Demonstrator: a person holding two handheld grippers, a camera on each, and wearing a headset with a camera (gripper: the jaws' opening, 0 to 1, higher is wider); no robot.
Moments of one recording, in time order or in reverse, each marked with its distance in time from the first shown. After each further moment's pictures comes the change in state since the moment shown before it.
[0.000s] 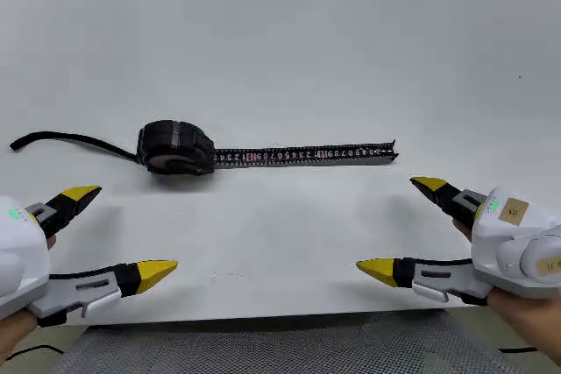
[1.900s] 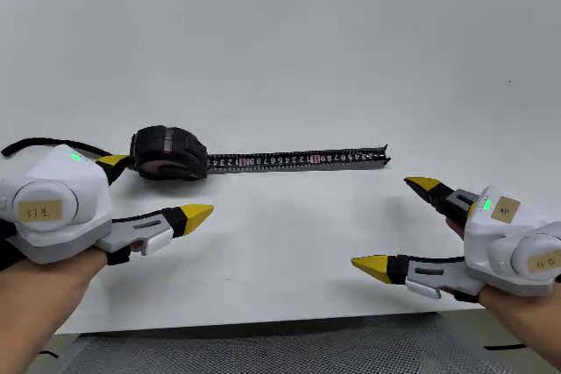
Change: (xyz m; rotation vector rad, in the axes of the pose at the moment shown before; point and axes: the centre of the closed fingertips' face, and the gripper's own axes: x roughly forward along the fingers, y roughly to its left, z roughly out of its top) left arm 0.058 0.012 0.044 -0.113 -0.031 0.099; right arm -0.001 -0.007 0.002 0.002 -0.010 -0.018
